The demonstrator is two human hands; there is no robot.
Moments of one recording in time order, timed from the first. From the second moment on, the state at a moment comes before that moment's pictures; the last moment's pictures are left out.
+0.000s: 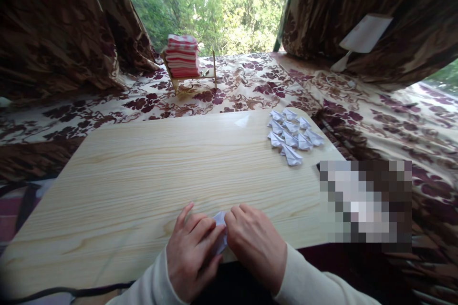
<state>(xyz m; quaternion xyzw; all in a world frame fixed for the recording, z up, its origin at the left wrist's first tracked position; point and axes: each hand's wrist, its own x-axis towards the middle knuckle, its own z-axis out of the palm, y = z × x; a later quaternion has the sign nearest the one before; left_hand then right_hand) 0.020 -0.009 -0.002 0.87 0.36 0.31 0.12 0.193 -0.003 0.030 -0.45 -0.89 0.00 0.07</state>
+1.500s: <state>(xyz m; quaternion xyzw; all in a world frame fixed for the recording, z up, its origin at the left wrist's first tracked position) 0.025 -0.016 -0.005 0.88 0.36 0.30 0.05 0.181 0.003 0.047 -0.51 -0.85 0.08 -0.05</state>
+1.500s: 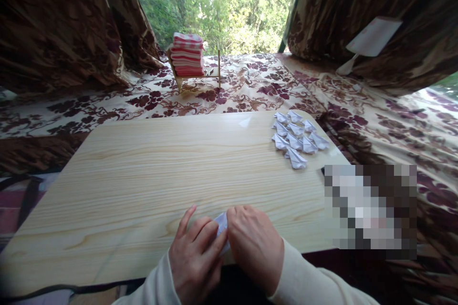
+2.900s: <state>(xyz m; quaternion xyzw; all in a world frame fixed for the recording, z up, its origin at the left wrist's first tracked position) 0.027 -0.012 0.006 0.88 0.37 0.28 0.06 0.216 -0.031 0.026 -0.46 -0.89 0.03 0.08</state>
